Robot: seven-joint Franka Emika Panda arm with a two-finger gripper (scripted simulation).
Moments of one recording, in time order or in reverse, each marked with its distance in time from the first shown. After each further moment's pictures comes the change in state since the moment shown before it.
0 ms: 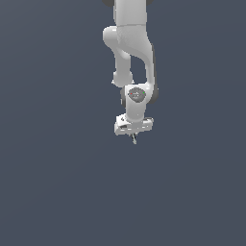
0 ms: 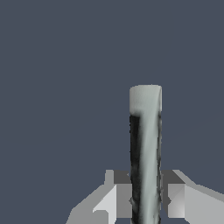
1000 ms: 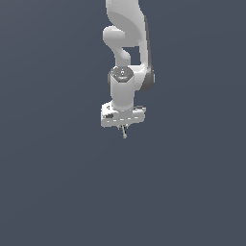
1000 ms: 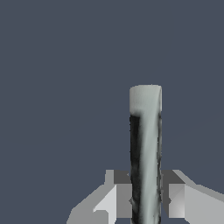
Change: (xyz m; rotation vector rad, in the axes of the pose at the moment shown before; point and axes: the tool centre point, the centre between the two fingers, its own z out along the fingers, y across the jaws) arm 0.013 0.060 -0.100 0.001 0.000 -0.001
